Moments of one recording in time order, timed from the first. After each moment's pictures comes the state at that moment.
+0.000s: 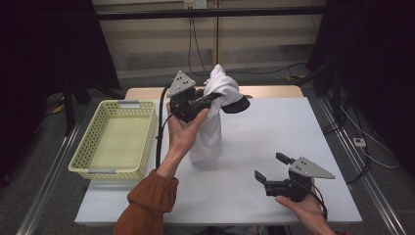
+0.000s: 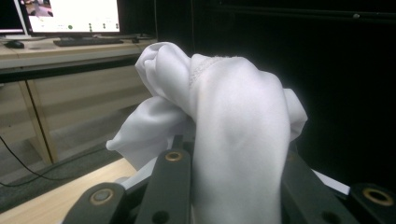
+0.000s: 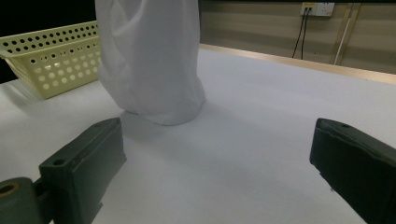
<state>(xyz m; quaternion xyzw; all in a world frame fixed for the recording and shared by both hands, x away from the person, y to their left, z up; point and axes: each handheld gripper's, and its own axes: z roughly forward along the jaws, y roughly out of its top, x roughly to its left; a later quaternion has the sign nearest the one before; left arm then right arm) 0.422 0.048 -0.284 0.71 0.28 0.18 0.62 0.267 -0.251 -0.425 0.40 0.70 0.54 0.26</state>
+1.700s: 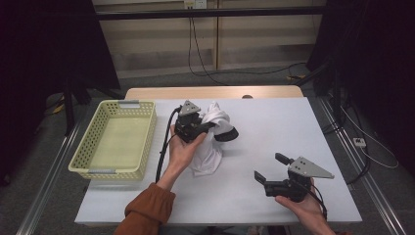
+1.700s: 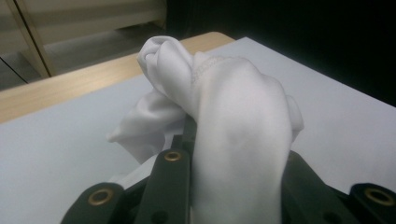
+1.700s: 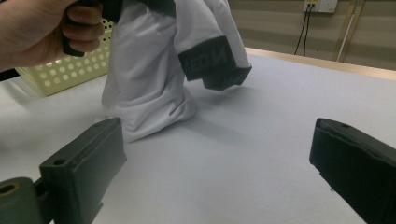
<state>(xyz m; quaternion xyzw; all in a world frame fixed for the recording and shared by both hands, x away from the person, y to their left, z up) 0.438 0.050 -0.381 0.78 0.33 0.12 0.51 0.268 -0.250 -0.426 0.40 0.70 0.54 0.25</state>
